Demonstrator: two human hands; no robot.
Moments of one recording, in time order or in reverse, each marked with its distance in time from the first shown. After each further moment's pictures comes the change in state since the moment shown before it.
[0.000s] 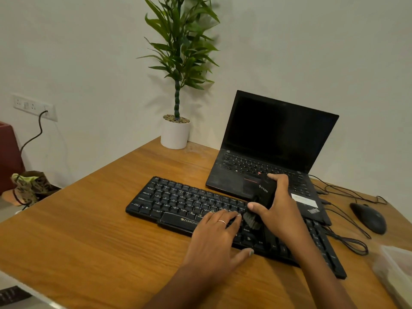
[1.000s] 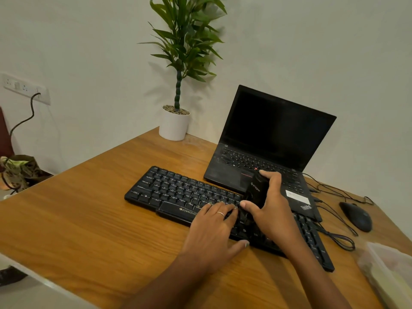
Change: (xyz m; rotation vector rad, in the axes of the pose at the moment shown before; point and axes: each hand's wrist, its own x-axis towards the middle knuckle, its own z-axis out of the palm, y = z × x) left_hand 0.000 0.002 -0.006 0.024 -0.133 -0.030; right_hand -0.013 -0.004 0.007 -0.037 -0.002 -0.097
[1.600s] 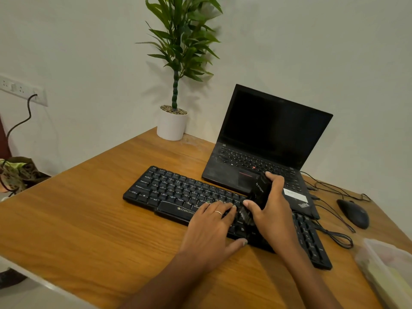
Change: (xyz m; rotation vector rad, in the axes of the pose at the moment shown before) left_hand -0.001 -0.003 0.002 0.010 0.037 0.024; right_hand -0.012 -0.001 0.000 -0.034 0.118 0.031
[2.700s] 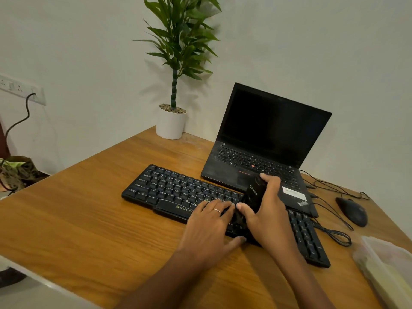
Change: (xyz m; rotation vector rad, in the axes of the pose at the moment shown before) left_hand 0.000 0.000 0.001 -0.009 0.027 -0.017; right_hand -0.017 -0.012 0.000 -0.017 -0.028 -0.028
